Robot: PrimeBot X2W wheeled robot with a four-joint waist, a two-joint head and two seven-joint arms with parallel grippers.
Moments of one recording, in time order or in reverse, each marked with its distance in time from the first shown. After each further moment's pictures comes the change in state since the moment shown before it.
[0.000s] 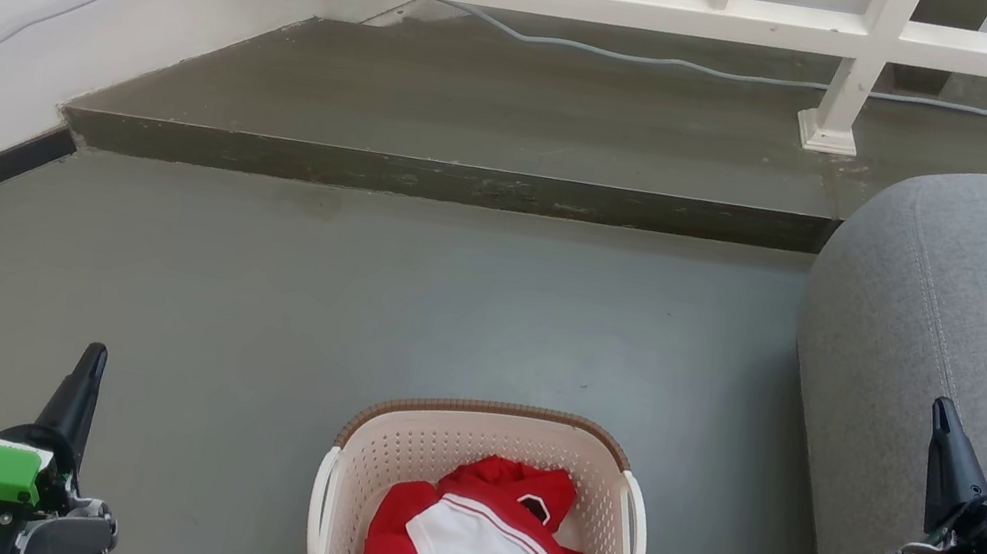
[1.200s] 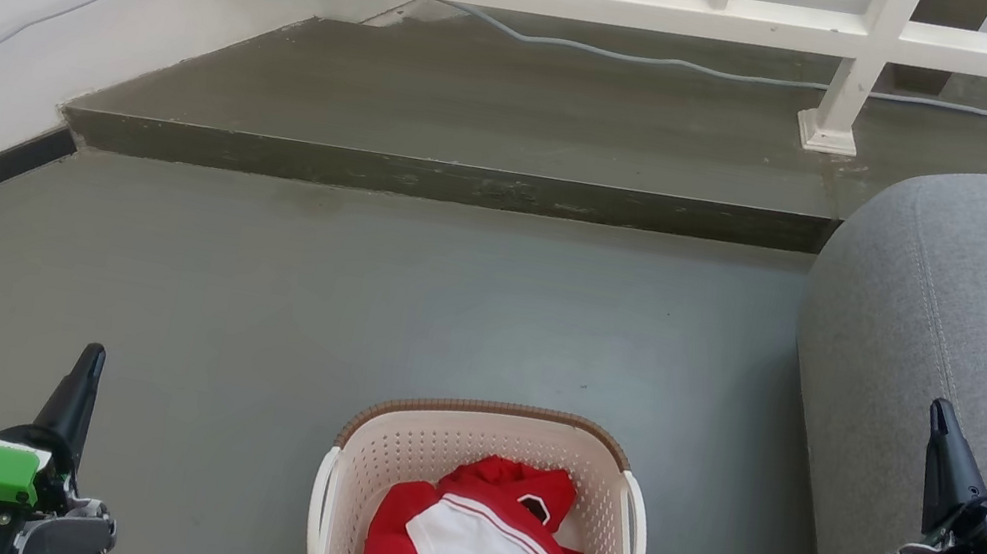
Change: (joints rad) left arm 0.000 -0.001 0.004 0.003 0.000 -0.001 0.001; right arm 0.000 0.006 -0.004 0.003 0.000 0.000 0.003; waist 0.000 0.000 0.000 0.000
